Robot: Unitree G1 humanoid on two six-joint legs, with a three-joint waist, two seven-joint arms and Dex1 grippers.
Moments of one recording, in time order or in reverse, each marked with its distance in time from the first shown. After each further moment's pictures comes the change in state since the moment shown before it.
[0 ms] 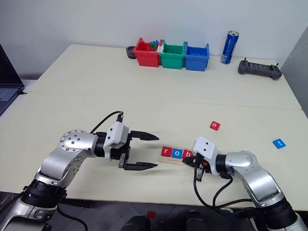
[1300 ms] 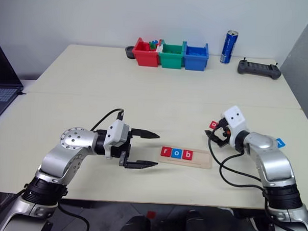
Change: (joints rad) left arm -0.034 -0.004 -0.001 0.013 0.002 -0.007 -0.020; right arm -0.123 0.054 -0.238 0.174 -0.015 0.090 -0.331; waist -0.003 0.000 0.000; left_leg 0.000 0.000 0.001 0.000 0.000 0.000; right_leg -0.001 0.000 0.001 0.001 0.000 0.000
